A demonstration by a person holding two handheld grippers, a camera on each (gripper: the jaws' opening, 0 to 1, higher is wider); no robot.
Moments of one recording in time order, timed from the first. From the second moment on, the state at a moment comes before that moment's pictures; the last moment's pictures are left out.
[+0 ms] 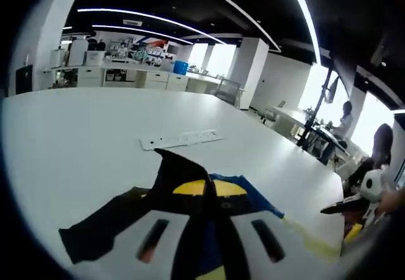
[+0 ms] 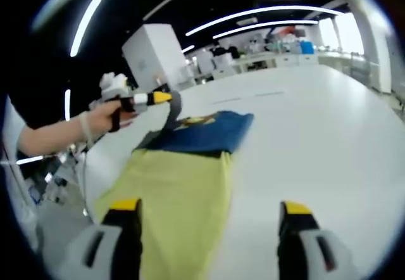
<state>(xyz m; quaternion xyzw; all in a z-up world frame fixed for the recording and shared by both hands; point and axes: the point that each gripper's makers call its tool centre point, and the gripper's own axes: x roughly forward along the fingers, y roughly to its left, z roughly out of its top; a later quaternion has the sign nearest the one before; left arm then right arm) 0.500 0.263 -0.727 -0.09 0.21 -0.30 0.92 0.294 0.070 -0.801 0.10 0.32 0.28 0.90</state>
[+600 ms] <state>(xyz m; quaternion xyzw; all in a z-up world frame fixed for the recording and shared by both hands) 0.472 0.173 -0.758 -0.07 0.25 -0.39 0.89 0.291 0.055 -0.804 0.11 0.32 0.26 0.90</state>
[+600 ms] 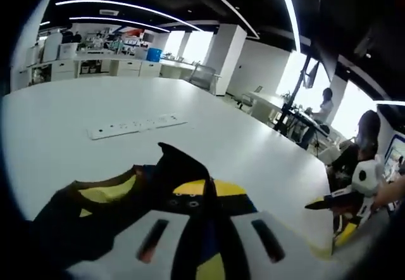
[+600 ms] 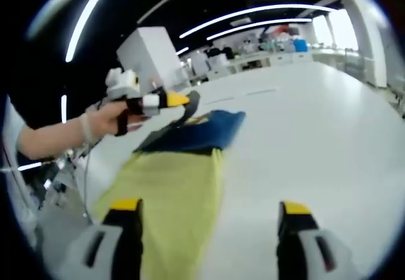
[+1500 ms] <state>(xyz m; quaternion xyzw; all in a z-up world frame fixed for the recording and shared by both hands) 0.449 0.155 -0.796 -0.03 0.28 -0.42 0.86 0.289 0.051 -0.806 0.12 0.32 0.26 0.90</state>
